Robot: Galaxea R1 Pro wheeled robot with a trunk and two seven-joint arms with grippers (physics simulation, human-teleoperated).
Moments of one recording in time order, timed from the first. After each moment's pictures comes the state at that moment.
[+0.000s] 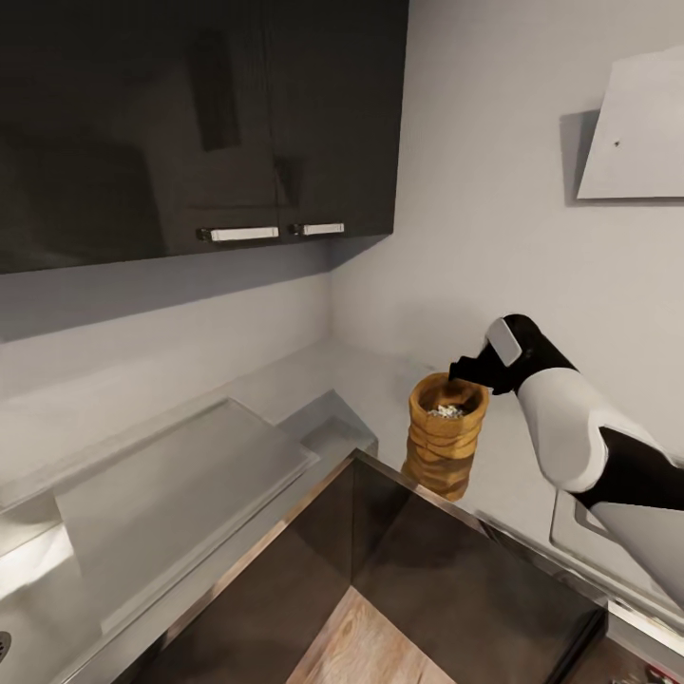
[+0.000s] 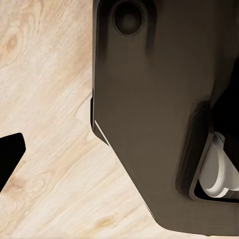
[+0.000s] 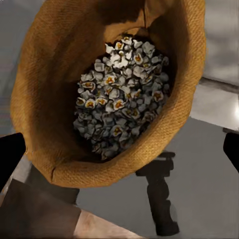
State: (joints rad) left arm 0.00 0.02 0.07 -0.03 0.01 0.02 0.00; right arm -1.42 -0.03 -0.39 -0.36 -0.09 1.00 -0.36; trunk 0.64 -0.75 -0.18
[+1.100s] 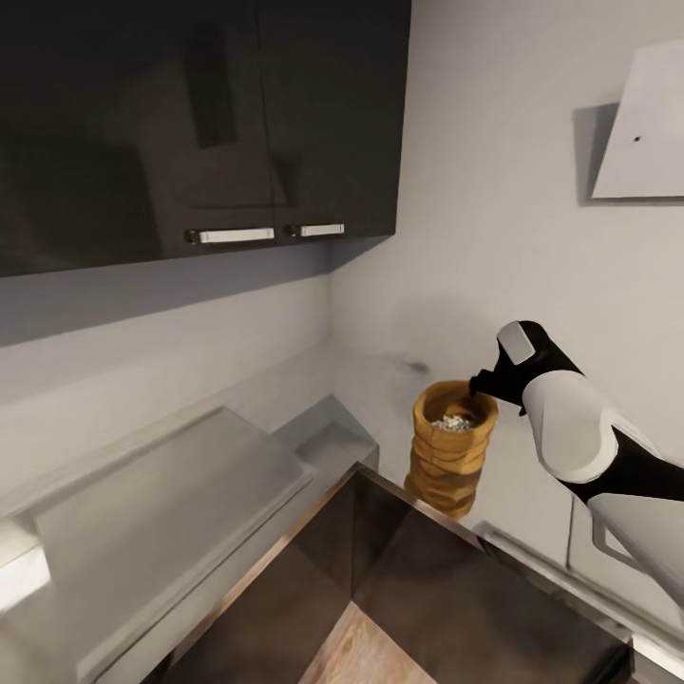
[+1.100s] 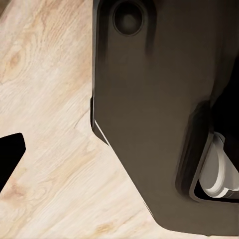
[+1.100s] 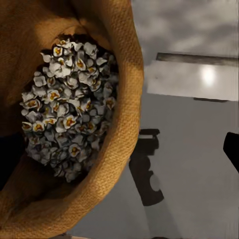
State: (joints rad) left arm 0.00 0.02 0.07 -0.03 0.01 0.02 0.00; right arm -1.42 -0.03 -0.61 -0.36 -0.10 1.00 -0.69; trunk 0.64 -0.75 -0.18
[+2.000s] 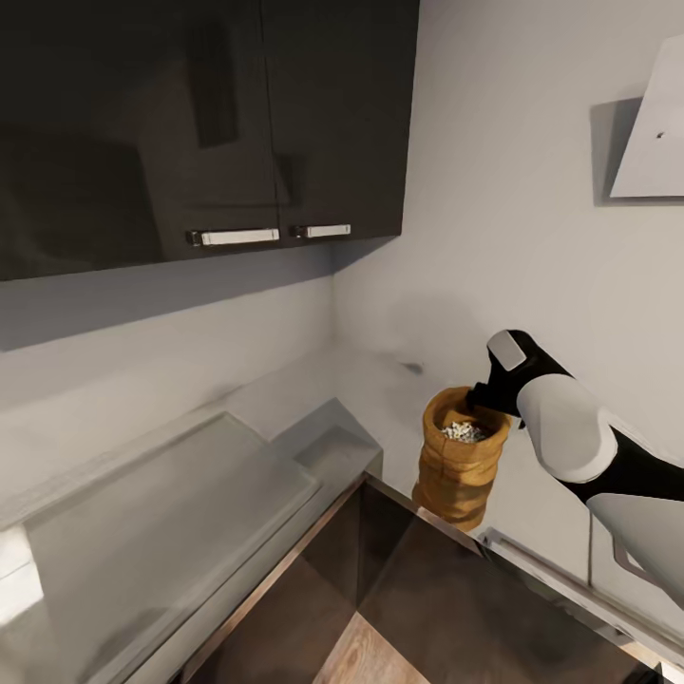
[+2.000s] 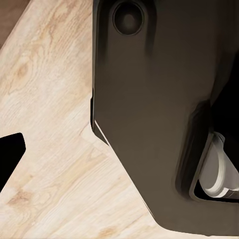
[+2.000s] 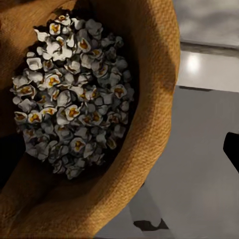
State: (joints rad) left arm 0.00 0.02 0.07 -0.03 0.01 0.02 0.00; right arm -1.42 -0.03 -0.61 -0.28 -0.09 1.00 -0.77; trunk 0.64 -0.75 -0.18
